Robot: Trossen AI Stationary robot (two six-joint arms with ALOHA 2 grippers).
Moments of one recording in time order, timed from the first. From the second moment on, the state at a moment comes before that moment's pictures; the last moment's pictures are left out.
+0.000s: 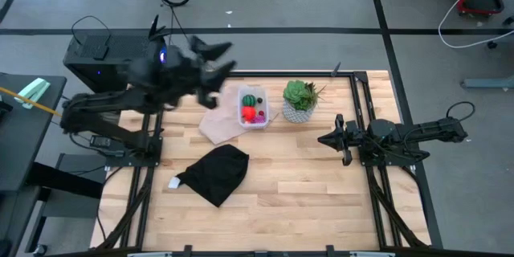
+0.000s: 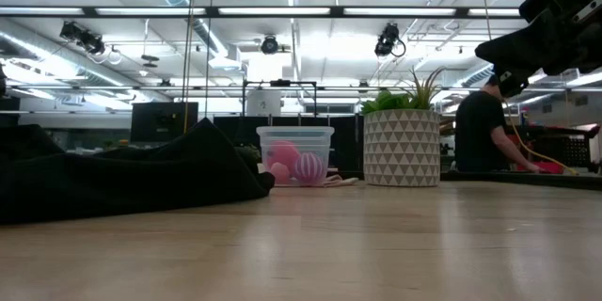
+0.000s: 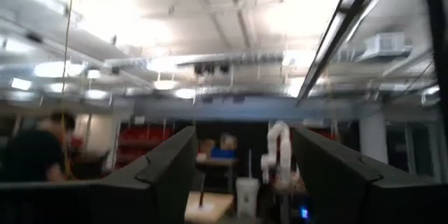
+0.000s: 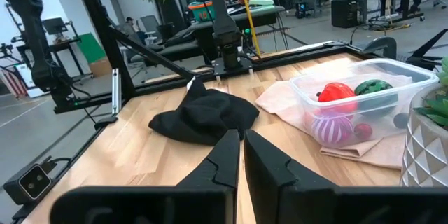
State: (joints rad) left arm 0.05 1.25 1.36 0.49 -0.19 0.04; right arm 0.11 0.11 0.01 0.04 0.10 0.21
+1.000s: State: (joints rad) left arm -0.11 0.71 1.14 0.86 0.10 0.48; right arm 0.11 0.11 0.01 0.04 0.10 0.21
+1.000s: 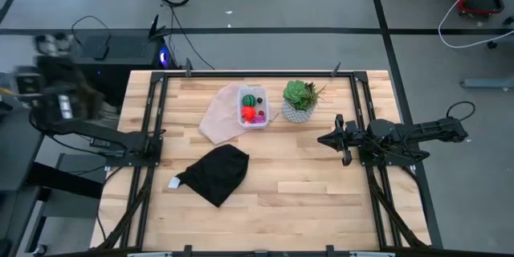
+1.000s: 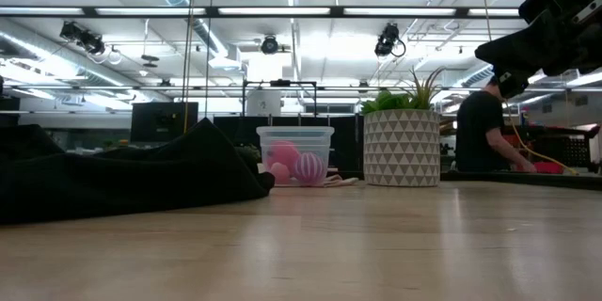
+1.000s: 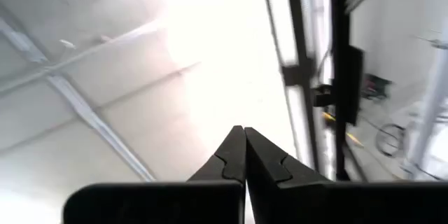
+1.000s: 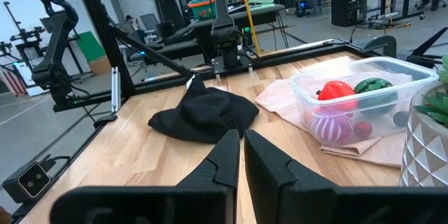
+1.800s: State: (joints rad) left arm -0.10 0.27 0.43 1.25 -0.07 0.42; right arm 0.11 0.11 0.01 0.04 0.10 0.21
